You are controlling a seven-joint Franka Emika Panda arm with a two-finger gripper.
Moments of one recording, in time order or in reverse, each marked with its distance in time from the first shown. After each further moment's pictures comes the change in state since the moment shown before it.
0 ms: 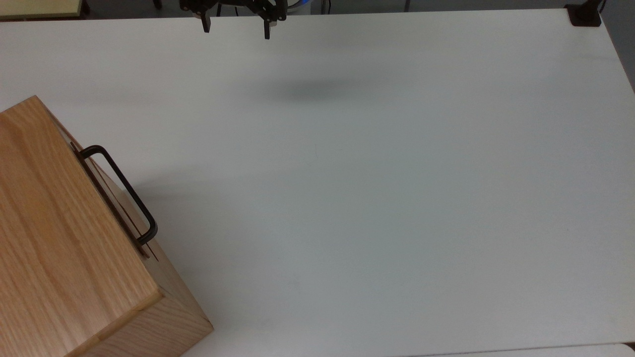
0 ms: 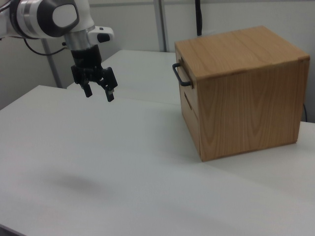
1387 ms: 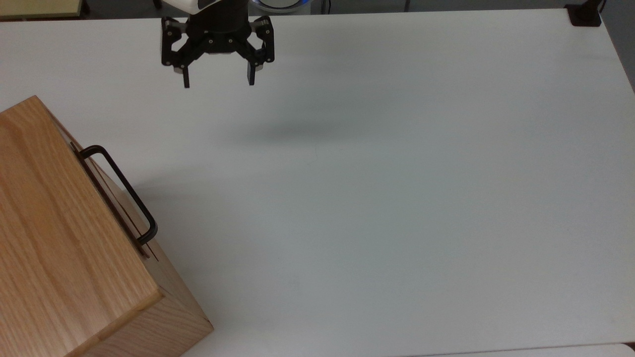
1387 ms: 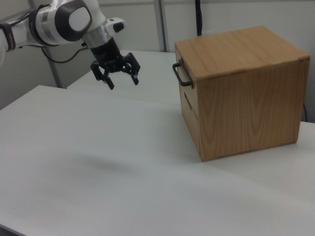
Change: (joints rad) arm 0.000 0.137 0.000 0.096 -0.110 0.246 -0.289
